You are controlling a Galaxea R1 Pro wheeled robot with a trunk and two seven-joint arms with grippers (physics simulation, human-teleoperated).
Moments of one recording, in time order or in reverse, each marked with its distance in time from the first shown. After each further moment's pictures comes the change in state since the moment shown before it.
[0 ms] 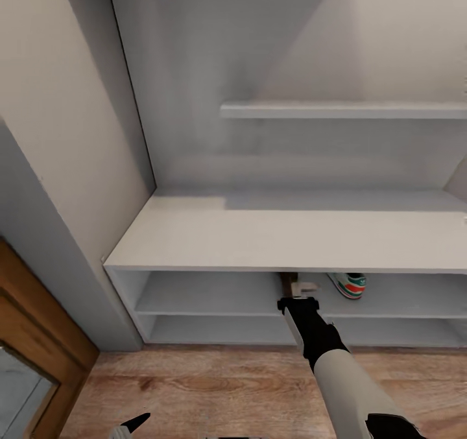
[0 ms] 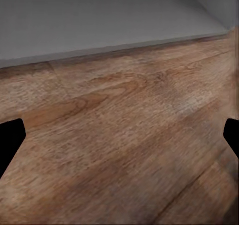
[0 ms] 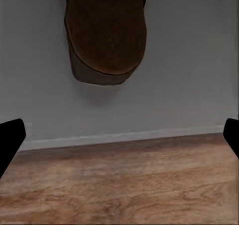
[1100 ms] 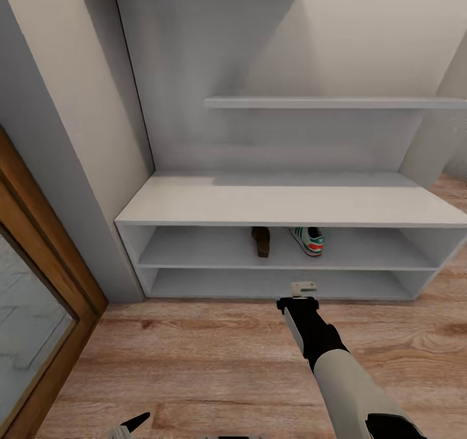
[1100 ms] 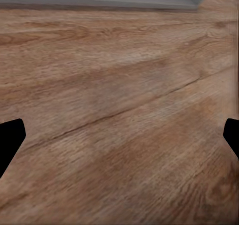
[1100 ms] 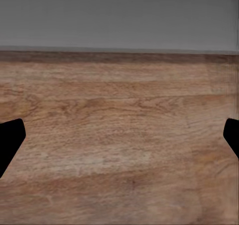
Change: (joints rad) left arm 0.000 0.001 0.000 0.000 -0.001 -0.002 0.003; right arm 0.000 0.000 0.004 0.001 -0.001 -0.004 0.001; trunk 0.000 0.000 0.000
